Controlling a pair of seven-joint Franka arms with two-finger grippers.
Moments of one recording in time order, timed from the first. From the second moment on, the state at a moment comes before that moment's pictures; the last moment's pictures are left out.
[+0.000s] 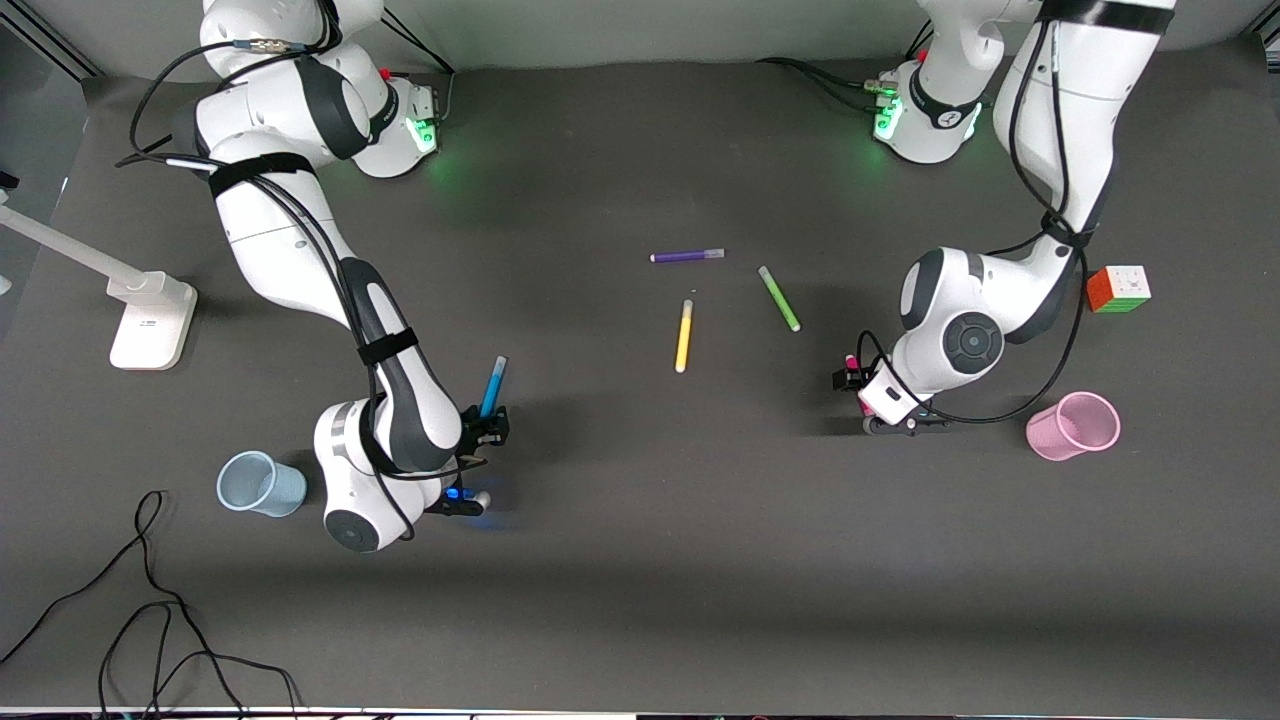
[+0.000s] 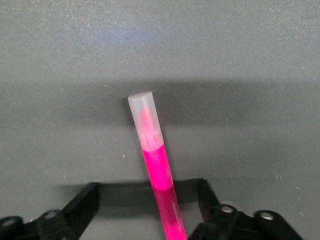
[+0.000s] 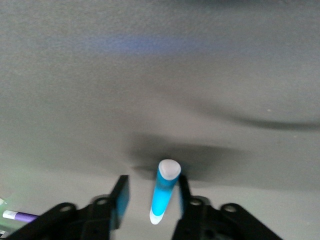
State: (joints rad) left arm -0.15 0.51 -0.13 -2.11 -0.07 2.49 -0.25; right arm 0.24 1.06 -0.01 -1.11 0.36 1.54 0.18
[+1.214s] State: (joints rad) left arm -0.15 0.50 -0.13 -2.06 -0.07 2.53 -0.25; right arm 0.24 0.91 -0.13 -1.02 0.30 1.51 0.39
